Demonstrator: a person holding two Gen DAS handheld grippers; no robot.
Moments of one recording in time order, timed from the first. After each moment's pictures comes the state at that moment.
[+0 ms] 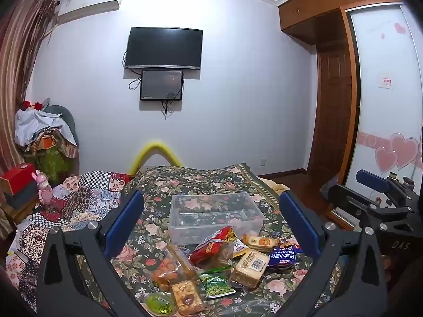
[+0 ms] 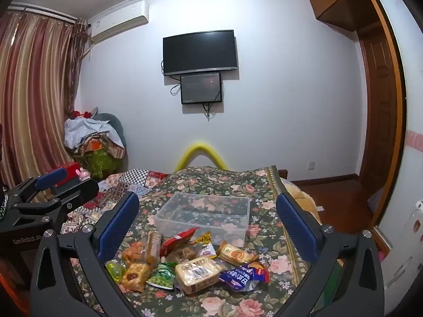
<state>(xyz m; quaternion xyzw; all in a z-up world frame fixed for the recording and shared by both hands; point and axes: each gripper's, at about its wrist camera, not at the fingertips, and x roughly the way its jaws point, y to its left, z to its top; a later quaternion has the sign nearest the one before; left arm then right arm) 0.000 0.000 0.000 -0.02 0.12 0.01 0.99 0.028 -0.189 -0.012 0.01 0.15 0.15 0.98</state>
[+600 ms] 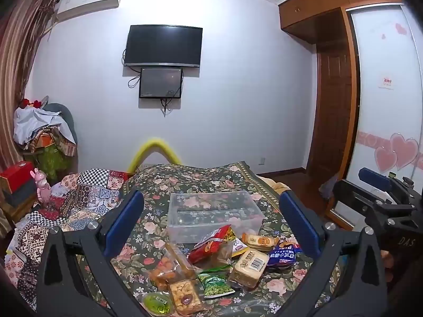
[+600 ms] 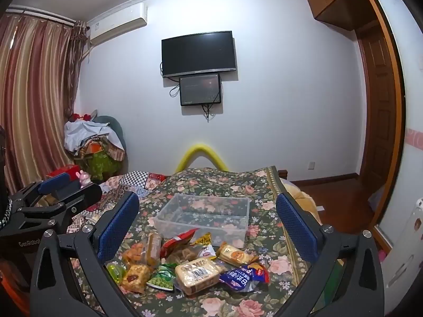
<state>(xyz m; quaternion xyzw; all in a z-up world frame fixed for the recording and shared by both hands) 0.005 0.000 -0.004 -0.03 0.12 0.00 0.99 0.027 -0.190 -0.009 0.01 0.15 0.15 0.98</state>
